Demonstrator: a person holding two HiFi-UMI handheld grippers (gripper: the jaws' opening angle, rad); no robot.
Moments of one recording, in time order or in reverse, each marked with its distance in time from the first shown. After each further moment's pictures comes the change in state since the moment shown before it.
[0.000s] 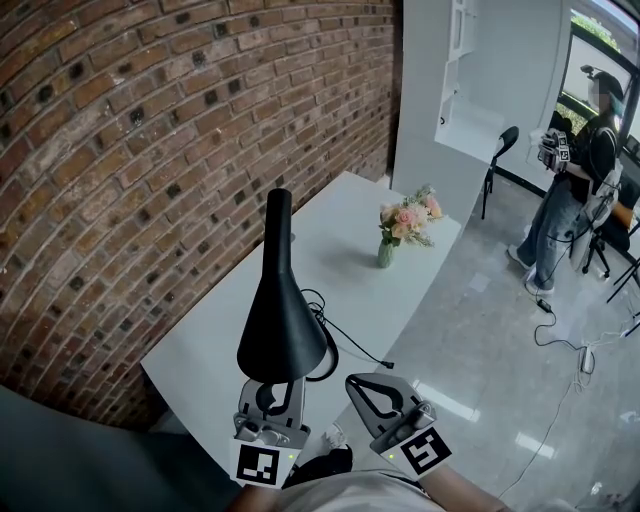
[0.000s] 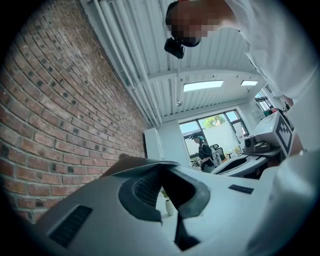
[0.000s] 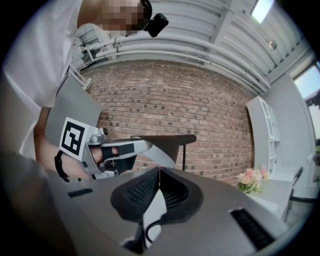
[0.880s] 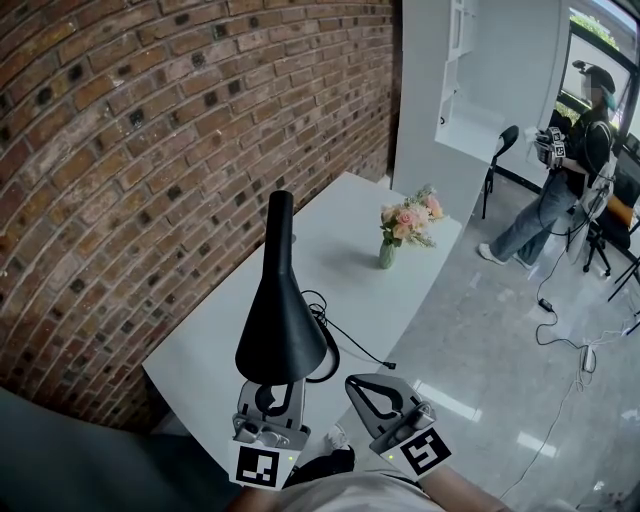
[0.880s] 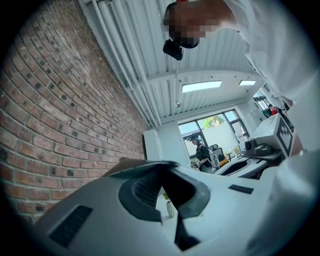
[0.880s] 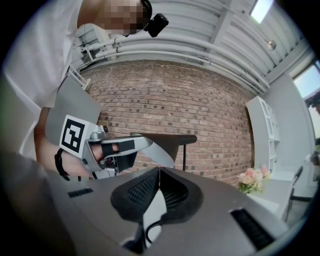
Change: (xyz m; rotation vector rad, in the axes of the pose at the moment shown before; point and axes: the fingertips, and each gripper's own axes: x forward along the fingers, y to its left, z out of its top) left arm 0.001 0.003 0.006 0.019 -0.013 -0.007; right arm 0.003 0.001 -0.002 0.004 -0.002 -0.003
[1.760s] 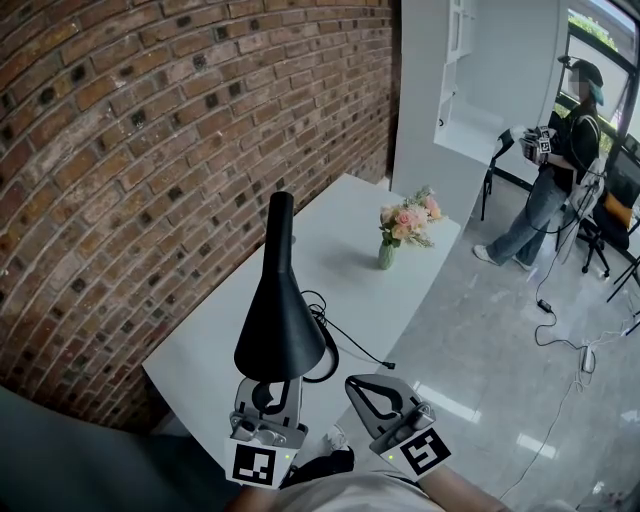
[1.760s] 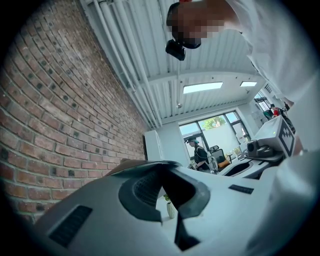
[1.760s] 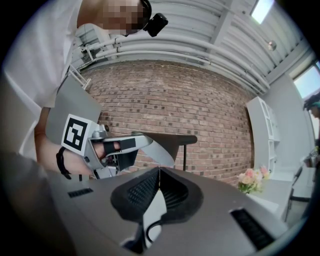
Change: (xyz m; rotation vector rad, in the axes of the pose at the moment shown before) left arm -0.003 0.003 0.006 -0.005 -0.012 0.005; right arm -0.004 0.003 0.002 0.002 -0.003 -0.003
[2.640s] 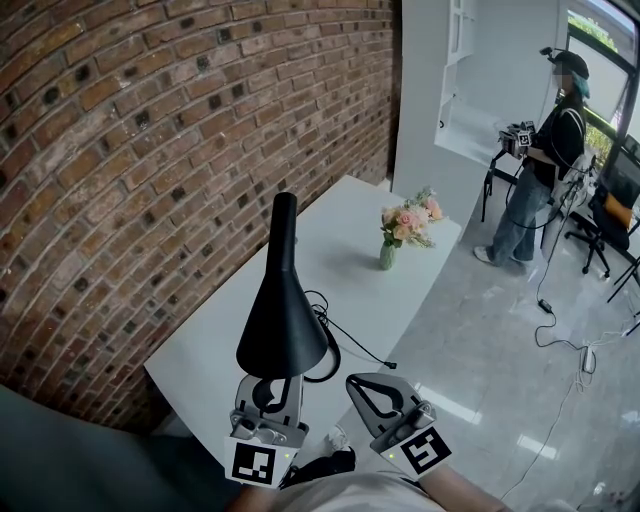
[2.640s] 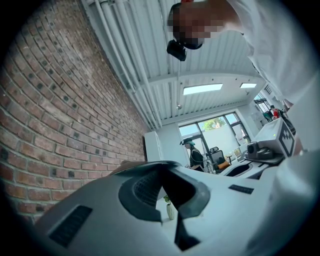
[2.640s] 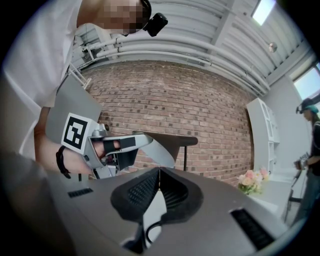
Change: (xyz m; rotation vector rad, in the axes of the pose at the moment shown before) left arm -0.004 0.003 0.006 -0.007 -0.014 -0.004; right arm 0.002 0.005 0.003 -0.009 -0.005 -0.004
